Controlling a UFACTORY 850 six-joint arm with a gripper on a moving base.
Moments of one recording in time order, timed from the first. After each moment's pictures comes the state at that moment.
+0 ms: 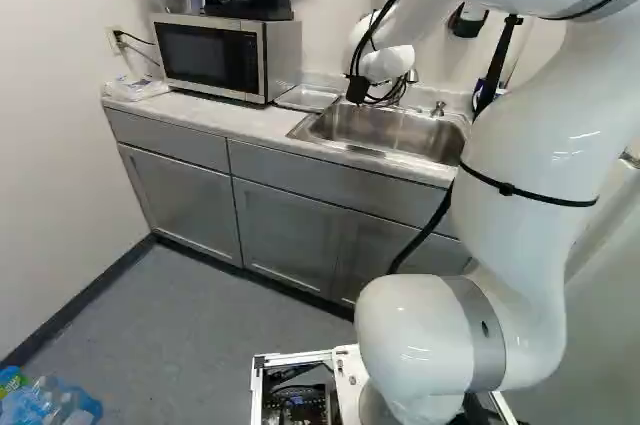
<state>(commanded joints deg) -6.0 -8.5 -59.1 2.1 20.0 8.0</state>
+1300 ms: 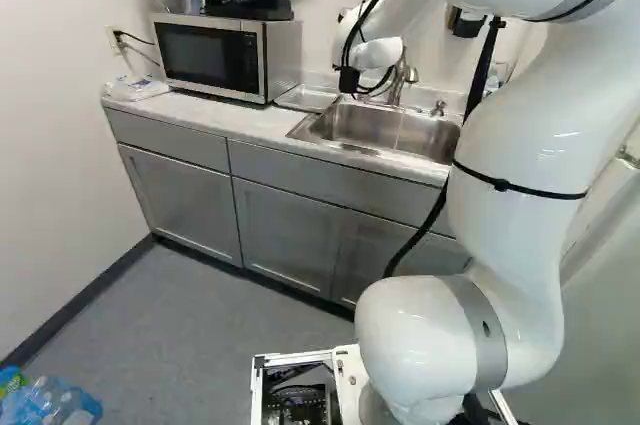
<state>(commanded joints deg) -2.1 -10.7 -64.6 2.1 20.0 -0.4</state>
